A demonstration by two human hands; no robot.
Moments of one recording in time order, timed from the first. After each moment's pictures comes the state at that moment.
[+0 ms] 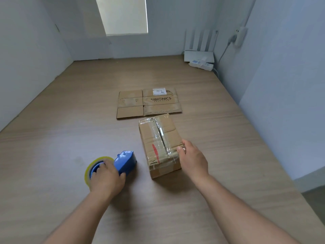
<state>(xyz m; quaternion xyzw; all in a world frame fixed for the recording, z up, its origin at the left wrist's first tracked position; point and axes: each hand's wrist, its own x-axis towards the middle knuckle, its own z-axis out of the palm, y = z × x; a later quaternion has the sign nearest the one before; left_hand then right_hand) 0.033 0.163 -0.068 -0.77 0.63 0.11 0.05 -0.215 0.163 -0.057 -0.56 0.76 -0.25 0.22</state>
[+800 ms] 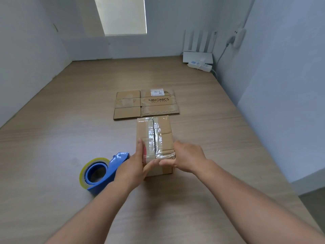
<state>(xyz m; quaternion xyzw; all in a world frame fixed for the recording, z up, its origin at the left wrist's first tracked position) -0.035 0.152 -0.053 -0.63 0.73 0.27 -0.06 -0.232 0.139 -0.040 -0.74 0.66 0.00 0.13</state>
